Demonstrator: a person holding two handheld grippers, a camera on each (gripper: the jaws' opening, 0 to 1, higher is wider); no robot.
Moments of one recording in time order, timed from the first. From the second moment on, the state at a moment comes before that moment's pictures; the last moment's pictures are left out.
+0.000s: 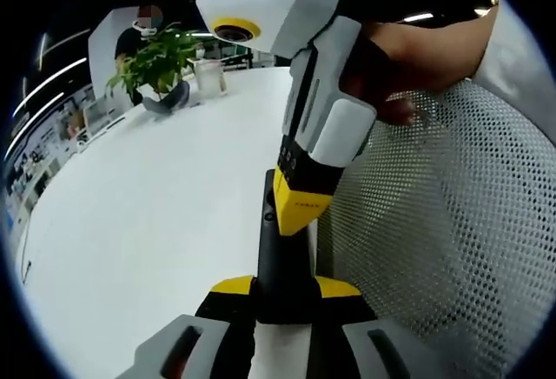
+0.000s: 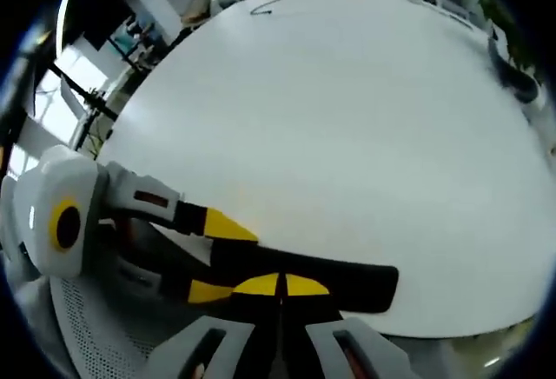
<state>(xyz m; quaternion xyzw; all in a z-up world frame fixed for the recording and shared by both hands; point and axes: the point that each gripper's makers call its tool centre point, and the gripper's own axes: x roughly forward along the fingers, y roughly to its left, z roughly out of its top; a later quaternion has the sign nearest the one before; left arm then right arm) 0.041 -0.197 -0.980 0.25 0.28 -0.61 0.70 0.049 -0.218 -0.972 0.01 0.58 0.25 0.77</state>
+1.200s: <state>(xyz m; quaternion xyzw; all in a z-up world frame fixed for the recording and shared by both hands) 0.041 -0.197 -0.980 0.25 0.29 -0.59 0.71 0.053 -0.219 -0.969 0.08 0.58 0.25 0.78</state>
